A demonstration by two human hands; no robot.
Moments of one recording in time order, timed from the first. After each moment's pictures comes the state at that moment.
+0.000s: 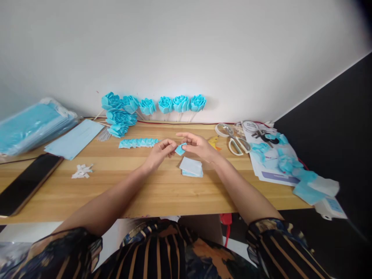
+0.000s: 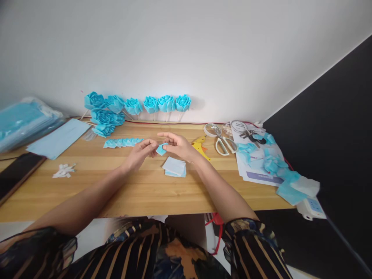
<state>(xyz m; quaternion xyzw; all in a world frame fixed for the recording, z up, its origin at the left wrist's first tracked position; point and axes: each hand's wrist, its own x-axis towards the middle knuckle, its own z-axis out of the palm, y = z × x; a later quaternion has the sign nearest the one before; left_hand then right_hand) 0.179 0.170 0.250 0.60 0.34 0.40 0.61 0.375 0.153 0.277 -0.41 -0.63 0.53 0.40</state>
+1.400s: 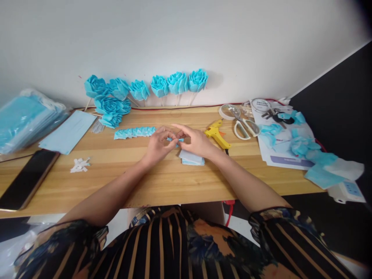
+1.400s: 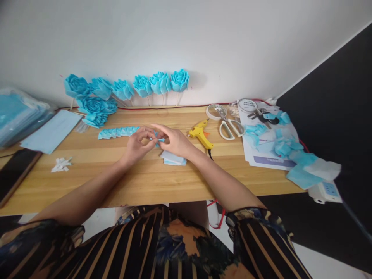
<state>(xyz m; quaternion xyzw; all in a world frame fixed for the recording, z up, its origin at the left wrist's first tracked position) 0.182 0.168 0.244 0.77 0.34 0.43 0.32 0.364 0.139 0.260 -0.48 -0.75 0.29 0.34</state>
